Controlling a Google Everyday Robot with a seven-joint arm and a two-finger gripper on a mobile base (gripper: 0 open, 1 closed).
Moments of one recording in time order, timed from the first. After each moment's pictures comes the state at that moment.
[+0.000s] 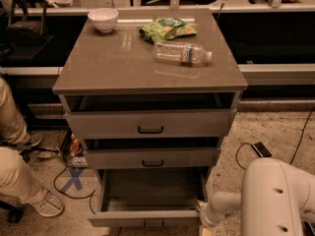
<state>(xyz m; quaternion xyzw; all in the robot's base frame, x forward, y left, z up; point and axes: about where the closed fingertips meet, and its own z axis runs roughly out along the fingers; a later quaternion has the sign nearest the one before) 0.439 -0.197 0.141 -0.67 0.72 0.12 0.12</state>
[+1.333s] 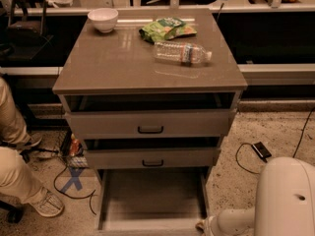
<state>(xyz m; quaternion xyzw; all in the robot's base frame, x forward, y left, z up) 0.386 -0.196 0.170 -0.69 0.70 0.10 0.15</state>
